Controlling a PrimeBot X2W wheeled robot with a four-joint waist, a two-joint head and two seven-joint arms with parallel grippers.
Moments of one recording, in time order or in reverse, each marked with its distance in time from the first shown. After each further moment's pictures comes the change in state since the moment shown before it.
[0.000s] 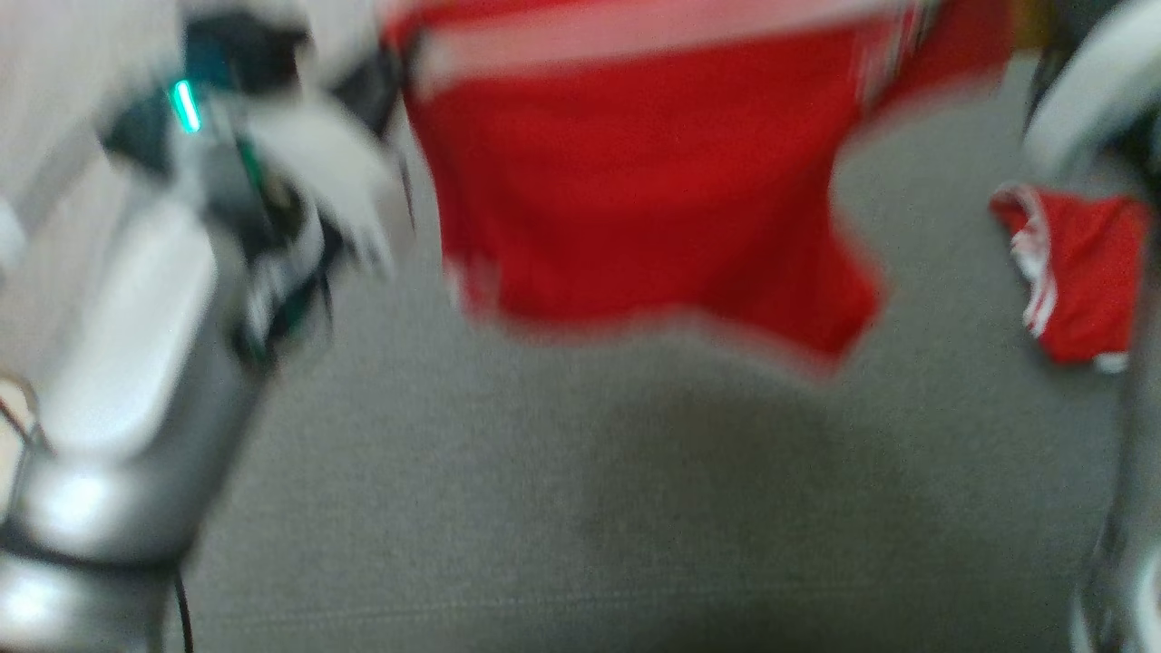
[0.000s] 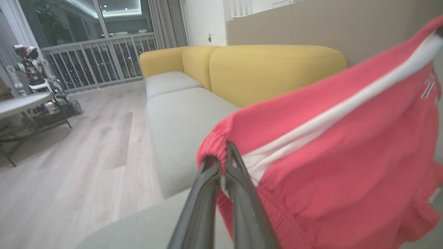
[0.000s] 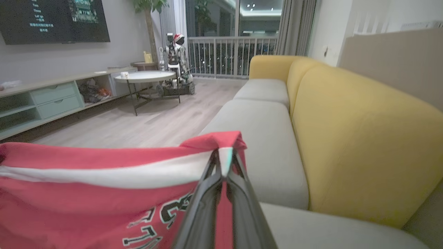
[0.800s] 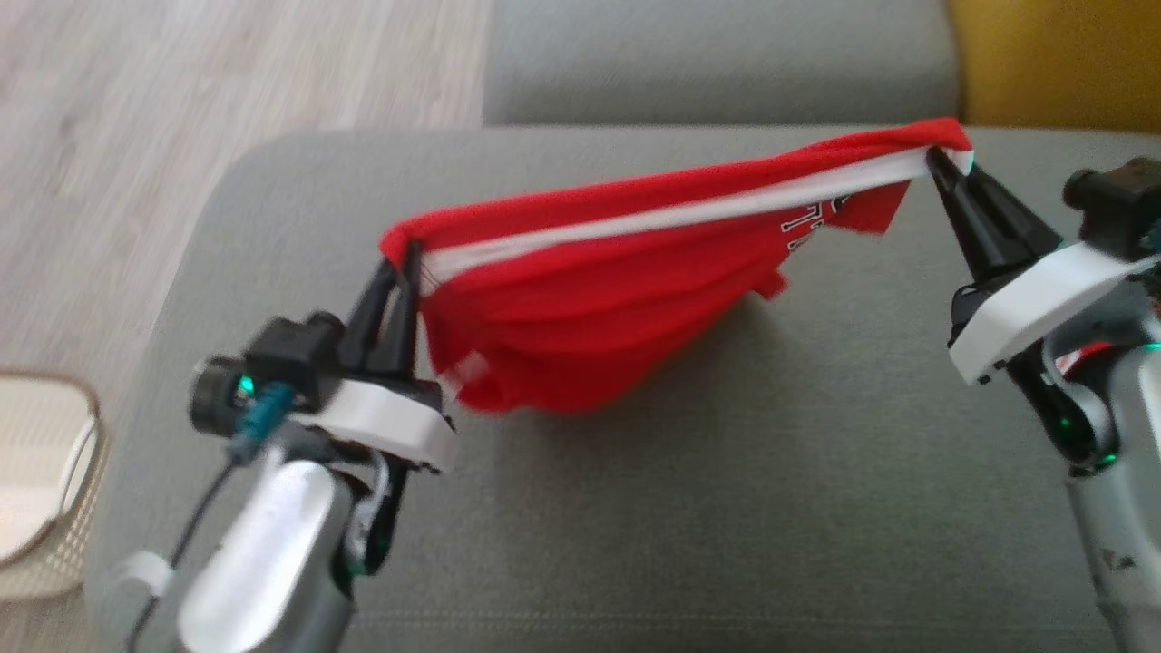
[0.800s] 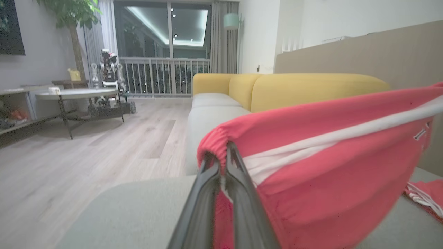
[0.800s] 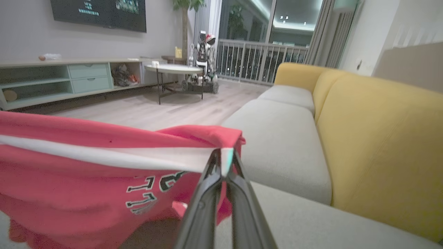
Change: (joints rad) left arm 0.387 -0.114 -0.002 0.105 0.128 0.147 -0.522; right arm 0.319 -0.161 0.193 0.165 0.019 0.000 -0.529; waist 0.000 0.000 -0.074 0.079
